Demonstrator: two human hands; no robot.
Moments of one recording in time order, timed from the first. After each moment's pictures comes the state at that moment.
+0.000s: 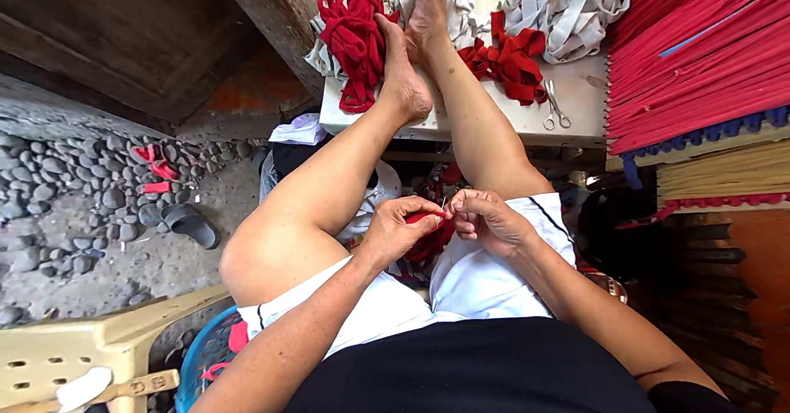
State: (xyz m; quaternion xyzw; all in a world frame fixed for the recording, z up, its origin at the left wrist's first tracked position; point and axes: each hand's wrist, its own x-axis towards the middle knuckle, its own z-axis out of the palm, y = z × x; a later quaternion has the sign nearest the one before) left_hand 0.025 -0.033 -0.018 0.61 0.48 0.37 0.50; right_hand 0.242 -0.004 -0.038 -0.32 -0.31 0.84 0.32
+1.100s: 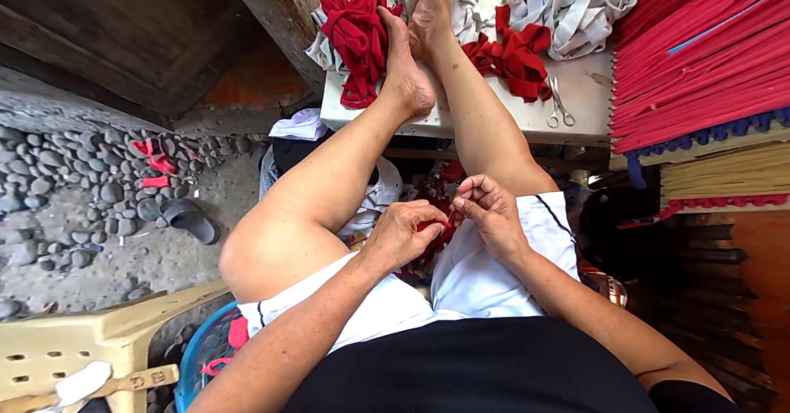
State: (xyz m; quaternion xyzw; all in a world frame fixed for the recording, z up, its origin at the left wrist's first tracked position) left_hand 0.025 -0.034 -0.026 0.76 0.45 0.29 0.36; right_hand 0.227 -0.020 -0.044 -0.39 -0.47 0.63 0.48
